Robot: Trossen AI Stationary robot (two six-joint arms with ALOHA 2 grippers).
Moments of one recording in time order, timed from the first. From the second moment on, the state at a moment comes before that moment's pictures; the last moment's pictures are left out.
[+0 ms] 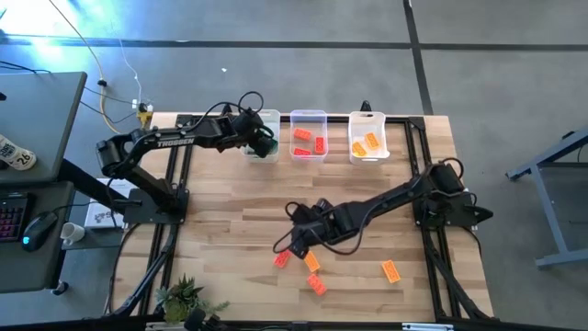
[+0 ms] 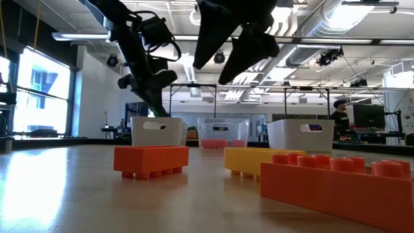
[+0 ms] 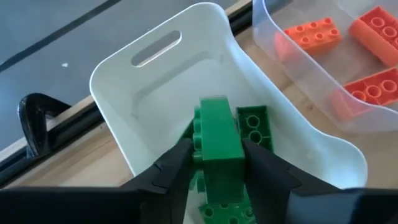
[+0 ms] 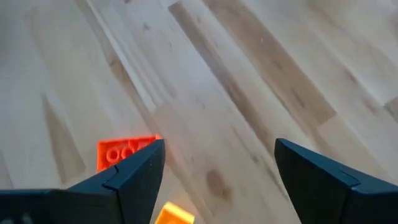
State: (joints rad) left arm 0.63 1.50 0.98 -0.44 -0.37 -0.30; right arm 0.34 1.93 1.56 -0.71 0.37 0.82
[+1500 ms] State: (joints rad) left arm 0.24 1.50 0.98 -0.51 -0.08 -0.62; right arm 0.46 1.93 1.56 -1.12 0.47 1.13
